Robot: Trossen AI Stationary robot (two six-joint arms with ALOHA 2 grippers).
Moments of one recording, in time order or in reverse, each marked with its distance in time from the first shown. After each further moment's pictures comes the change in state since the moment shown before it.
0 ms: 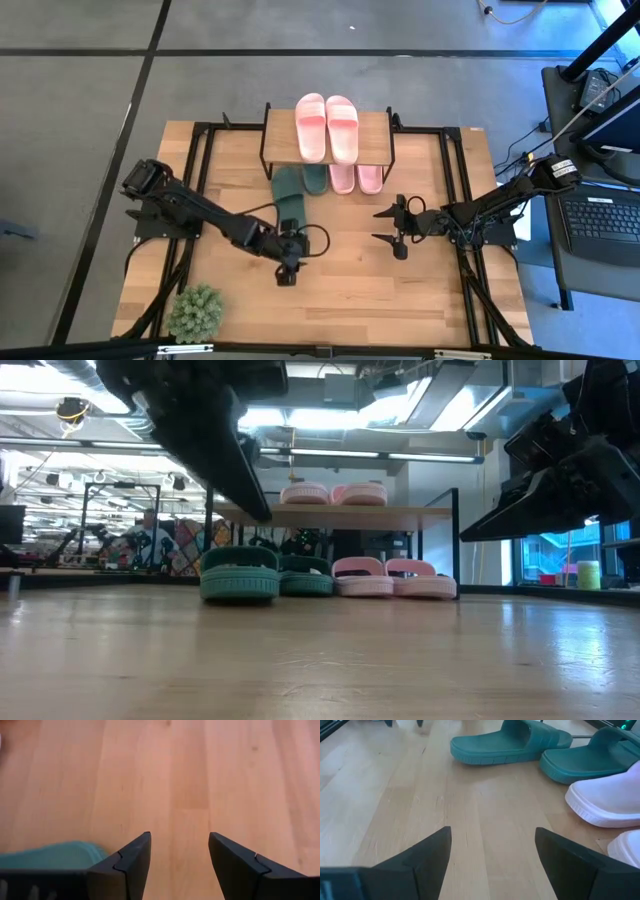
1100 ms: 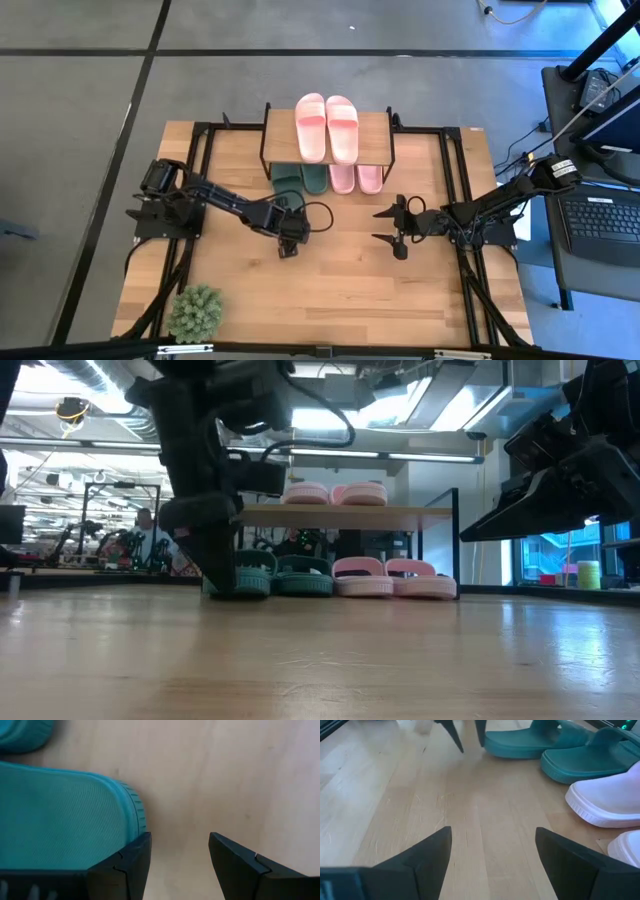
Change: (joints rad) left arm 0.184 0.120 -0.001 -0.259 -0.067 -0.052; right arm 0.000 0.000 0.000 0.000 0.000 -0.004
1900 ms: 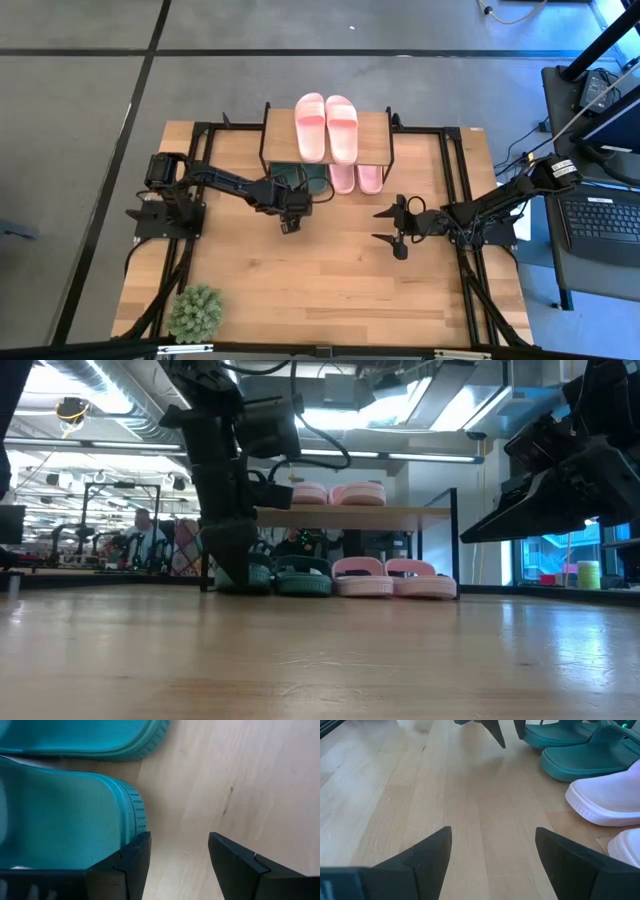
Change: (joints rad) left arm 0.191 0.000 0.000 -0.011 -0.096 0.136; right arm 0.000 0.000 0.000 -0.007 0.000 0.003
